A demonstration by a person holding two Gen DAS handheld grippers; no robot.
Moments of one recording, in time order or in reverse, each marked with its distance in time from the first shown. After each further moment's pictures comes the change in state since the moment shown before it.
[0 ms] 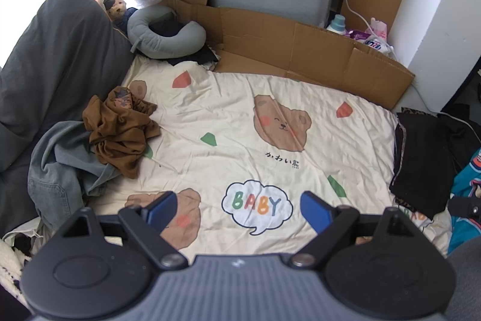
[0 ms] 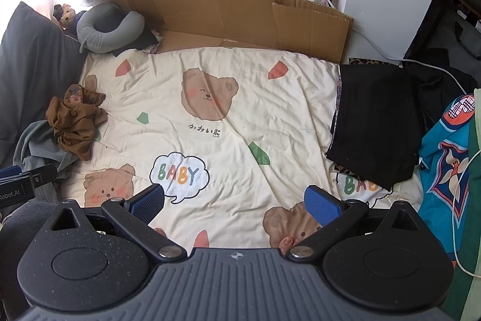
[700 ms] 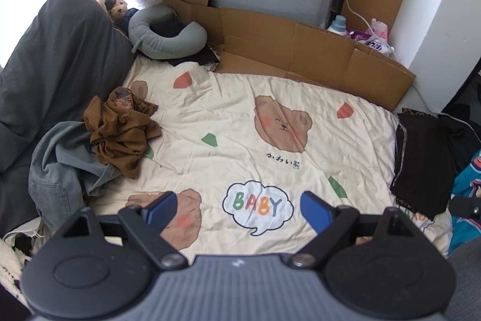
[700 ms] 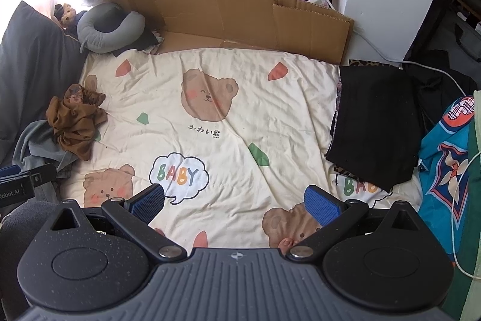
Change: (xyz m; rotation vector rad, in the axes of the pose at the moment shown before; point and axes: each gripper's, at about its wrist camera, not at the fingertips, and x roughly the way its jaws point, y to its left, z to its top) left arm -0.002 -0.002 -0.003 0.003 -0.017 0.010; right arm -0.001 0.000 -0.001 -0.002 -0.006 -0.005
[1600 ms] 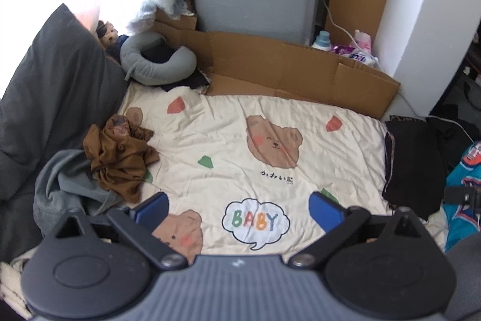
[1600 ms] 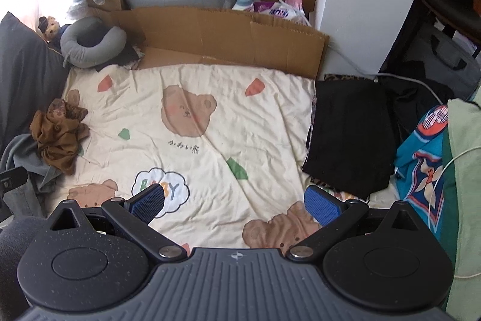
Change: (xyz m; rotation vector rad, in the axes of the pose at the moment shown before) left arm -0.031 -0.003 0.014 0.085 -0.065 -0.042; right arm -0.023 -0.002 0.010 0.011 -0.060 -0.090
